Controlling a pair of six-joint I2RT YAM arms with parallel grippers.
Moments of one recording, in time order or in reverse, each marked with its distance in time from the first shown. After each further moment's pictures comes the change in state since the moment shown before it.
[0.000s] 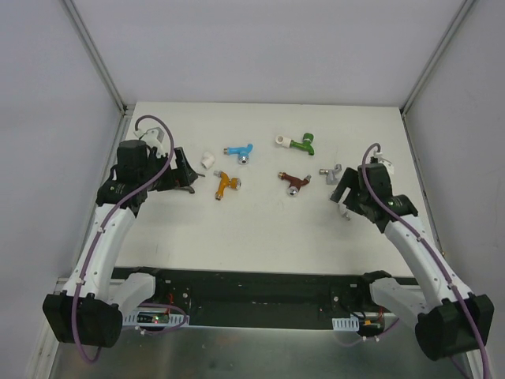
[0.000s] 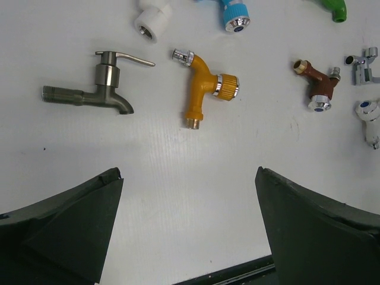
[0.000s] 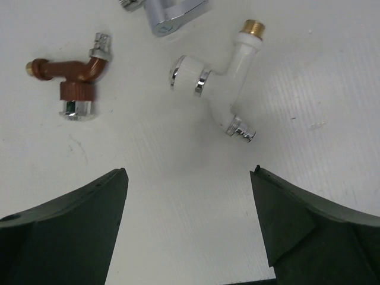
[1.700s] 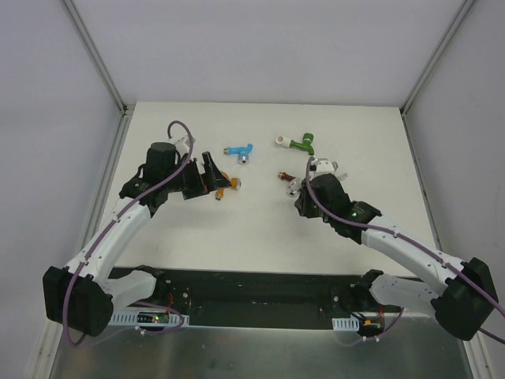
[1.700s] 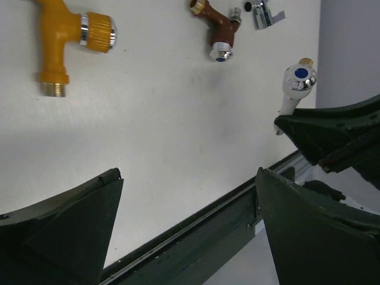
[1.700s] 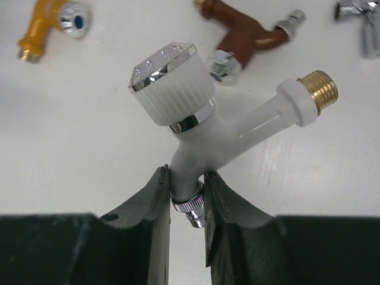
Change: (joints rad) left arm -0.199 0.052 -0.063 0.112 0.184 -0.277; right arm 0.422 0.173 -0.045 0.314 0.063 -0.125
